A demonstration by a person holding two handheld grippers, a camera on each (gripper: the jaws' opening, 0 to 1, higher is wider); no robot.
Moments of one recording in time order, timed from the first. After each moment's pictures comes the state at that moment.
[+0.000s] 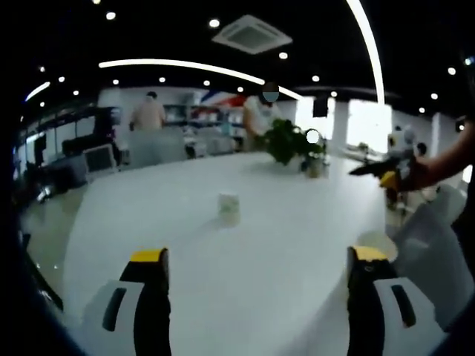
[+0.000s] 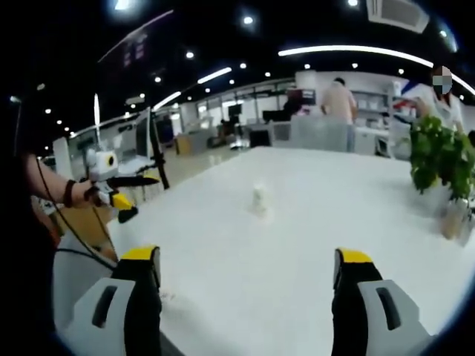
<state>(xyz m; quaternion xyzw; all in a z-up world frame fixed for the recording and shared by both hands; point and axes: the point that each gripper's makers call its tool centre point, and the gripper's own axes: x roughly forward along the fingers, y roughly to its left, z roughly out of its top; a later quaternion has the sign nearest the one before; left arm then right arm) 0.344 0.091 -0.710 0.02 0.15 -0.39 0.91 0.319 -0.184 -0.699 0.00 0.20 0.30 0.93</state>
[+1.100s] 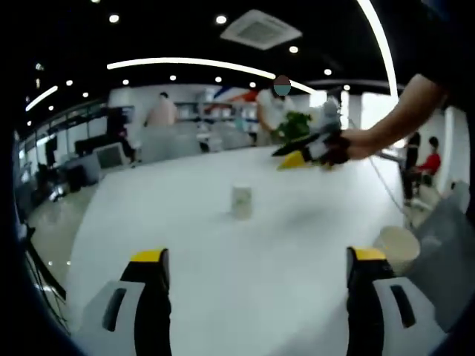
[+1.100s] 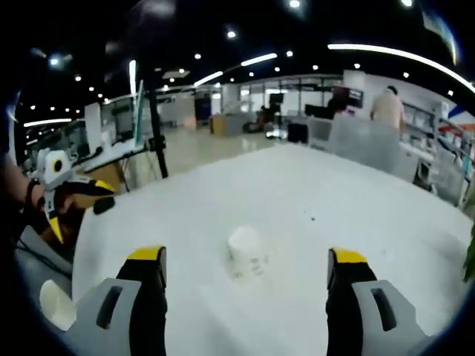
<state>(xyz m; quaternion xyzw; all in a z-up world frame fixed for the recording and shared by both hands) 0.358 0.090 -0.732 0.04 0.16 -0.34 0.92 0.541 -0.102 -0.734 -0.09 0.21 0.40 0.89</state>
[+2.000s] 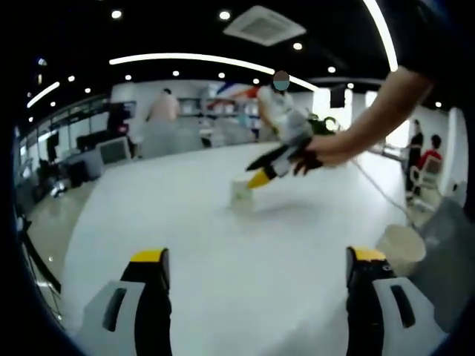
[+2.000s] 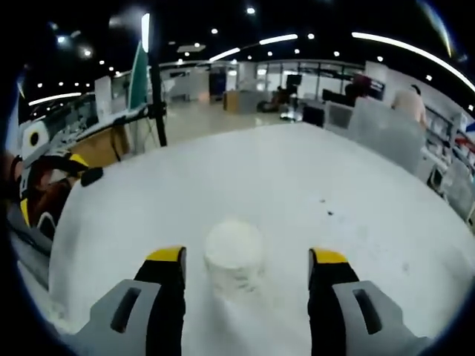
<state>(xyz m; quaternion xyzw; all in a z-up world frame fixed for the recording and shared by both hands) 0.362 0.082 -0.748 0.03 0.17 -0.34 0.92 0.577 -0.063 -0.790 -0.14 0.25 0.44 0.85</state>
